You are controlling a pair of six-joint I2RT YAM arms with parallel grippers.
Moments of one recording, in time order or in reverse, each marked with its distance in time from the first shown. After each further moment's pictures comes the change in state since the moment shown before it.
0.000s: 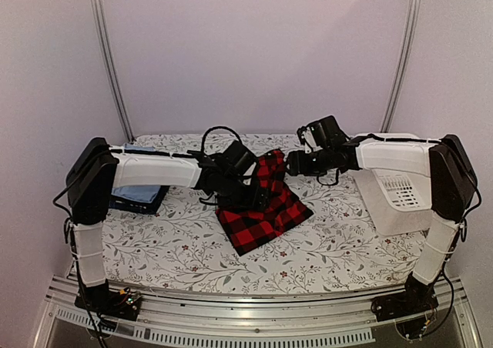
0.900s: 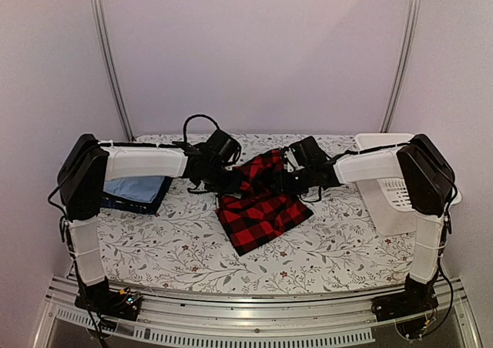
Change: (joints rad) left arm 0.109 -0.022 -0.011 -0.011 -0.144 0.008; right arm 0.087 0.153 -0.054 0.156 -0.074 0.103
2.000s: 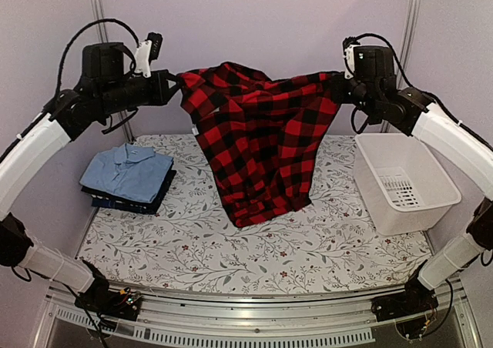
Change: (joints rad) left arm 0.195 -0.631 0.125 -0.042 0.105 0.282; right arm -0.020 -0.477 0.342 -0.299 0.757 -0.382
